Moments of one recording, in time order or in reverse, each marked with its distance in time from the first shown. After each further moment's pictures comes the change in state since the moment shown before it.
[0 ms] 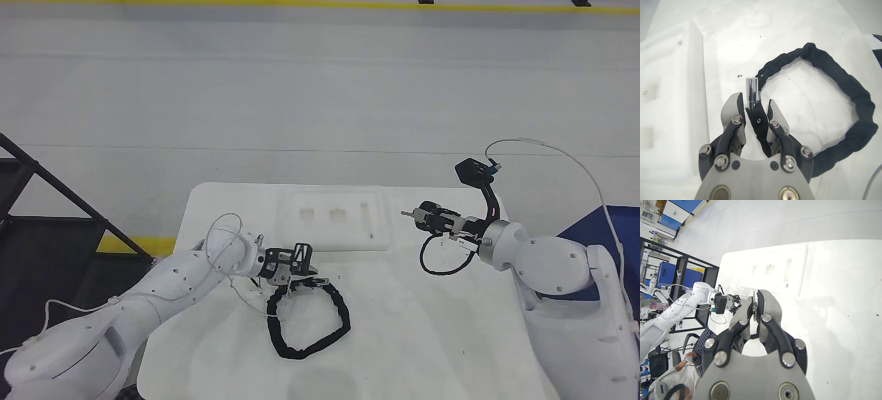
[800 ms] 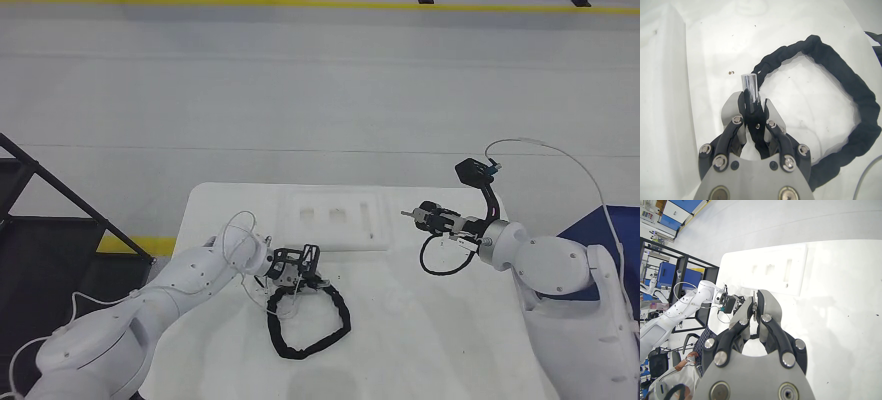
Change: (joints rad) left arm -0.027 -0.104 0.022 0.148 0.040 -0.086 0.015; right arm 0.000 0.000 0.000 0.000 0.000 0.000 0.000
